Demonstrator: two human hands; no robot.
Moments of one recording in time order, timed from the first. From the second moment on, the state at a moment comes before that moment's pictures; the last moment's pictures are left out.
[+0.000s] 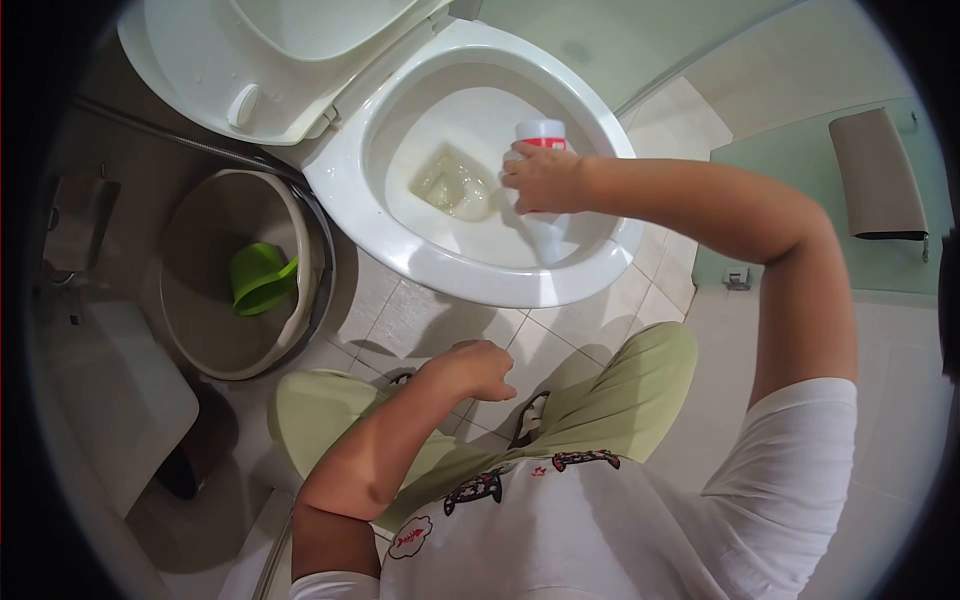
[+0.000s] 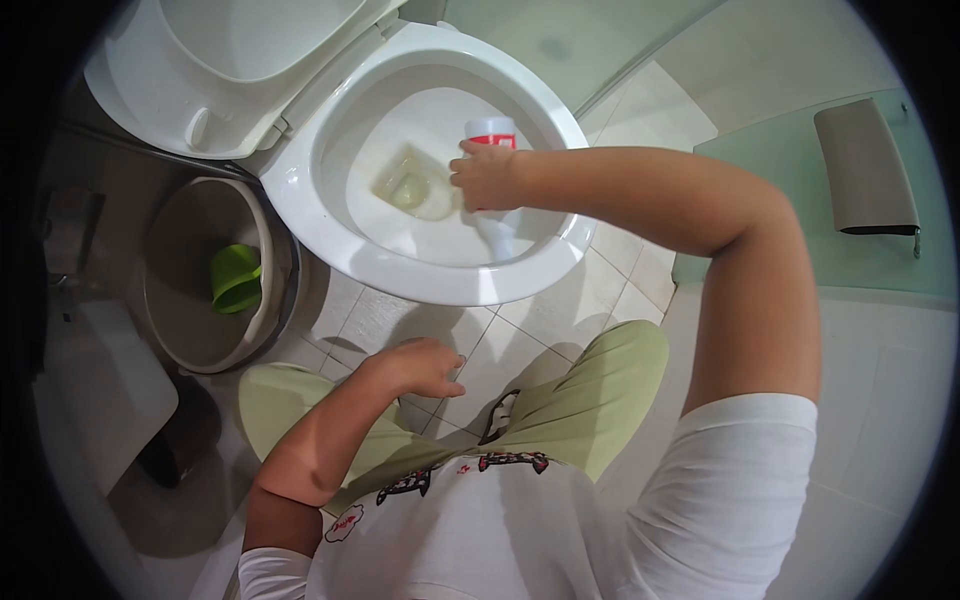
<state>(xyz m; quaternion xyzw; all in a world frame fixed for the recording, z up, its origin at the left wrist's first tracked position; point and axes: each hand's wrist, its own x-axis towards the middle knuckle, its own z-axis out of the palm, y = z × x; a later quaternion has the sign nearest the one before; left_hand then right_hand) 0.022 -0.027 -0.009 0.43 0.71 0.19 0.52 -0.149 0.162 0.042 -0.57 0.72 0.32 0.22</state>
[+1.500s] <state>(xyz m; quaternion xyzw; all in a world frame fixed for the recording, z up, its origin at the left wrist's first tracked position) 0.005 -0.027 -0.008 0.47 0.67 0.13 0.56 -0.137 0.143 0.013 -0.47 -0.33 0.82 -0.06</state>
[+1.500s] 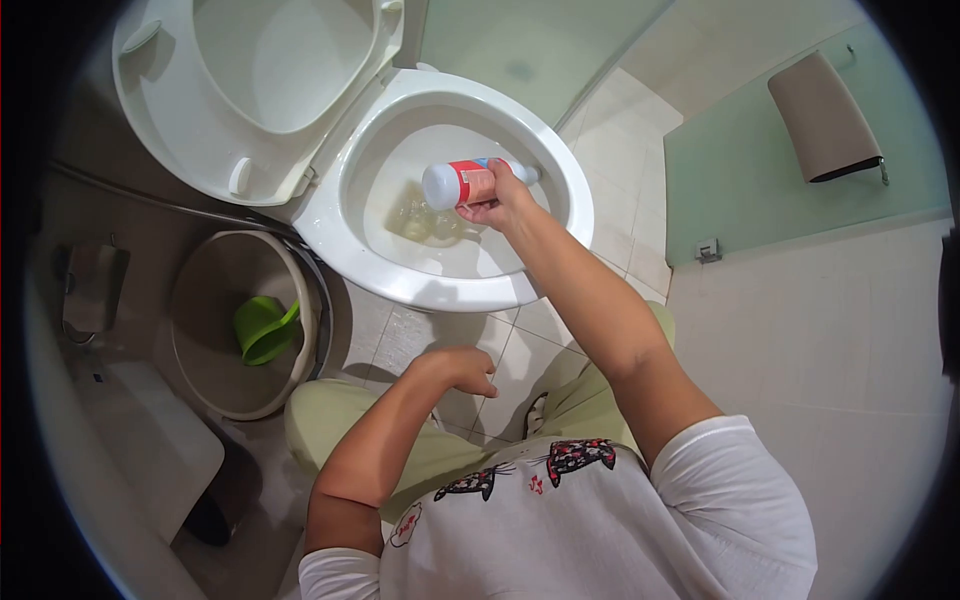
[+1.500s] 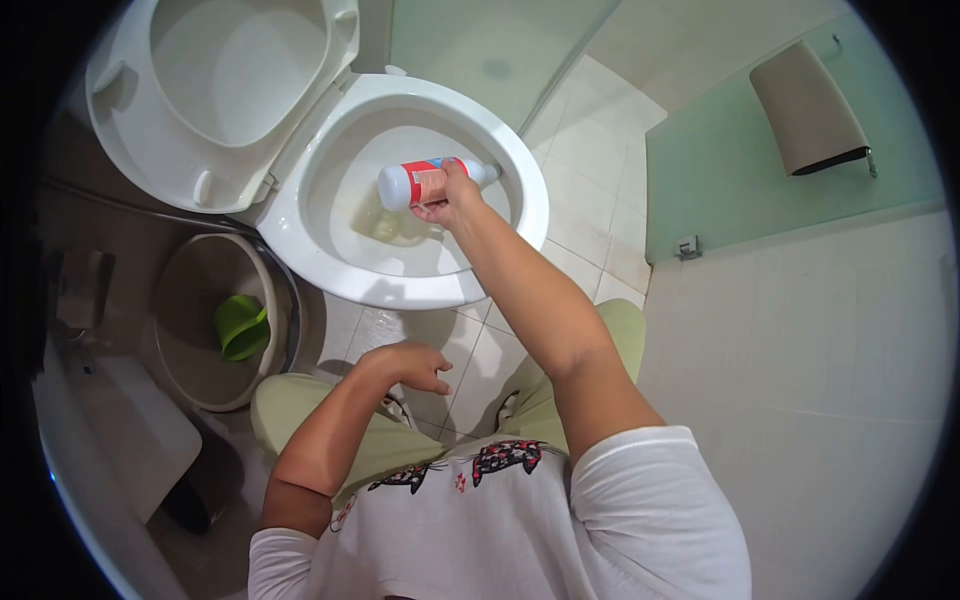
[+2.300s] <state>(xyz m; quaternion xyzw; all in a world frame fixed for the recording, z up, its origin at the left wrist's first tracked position) 0.022 -0.034 -0.003 0.44 0.71 0.17 0.53 -0.152 0.129 0.038 -0.52 0.80 0.19 0.25</state>
